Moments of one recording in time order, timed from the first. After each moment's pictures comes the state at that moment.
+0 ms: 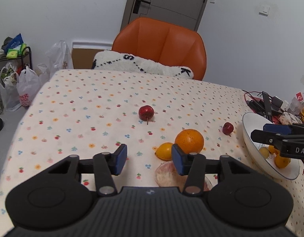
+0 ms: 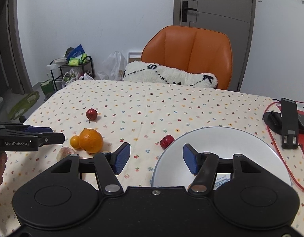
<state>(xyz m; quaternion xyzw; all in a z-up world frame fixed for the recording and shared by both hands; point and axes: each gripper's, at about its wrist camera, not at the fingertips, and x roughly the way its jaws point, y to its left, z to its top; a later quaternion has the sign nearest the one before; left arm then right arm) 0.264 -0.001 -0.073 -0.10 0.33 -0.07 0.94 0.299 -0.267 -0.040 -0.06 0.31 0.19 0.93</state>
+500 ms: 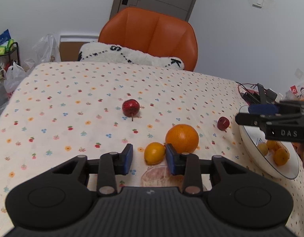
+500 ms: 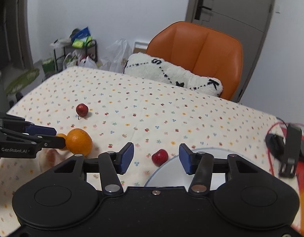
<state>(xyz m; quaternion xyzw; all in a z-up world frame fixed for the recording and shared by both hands) 0.289 -0.014 -0.087 -0.10 0.35 -0.11 0.92 0.337 -0.250 -0.036 -0.14 0.32 0.20 0.91</state>
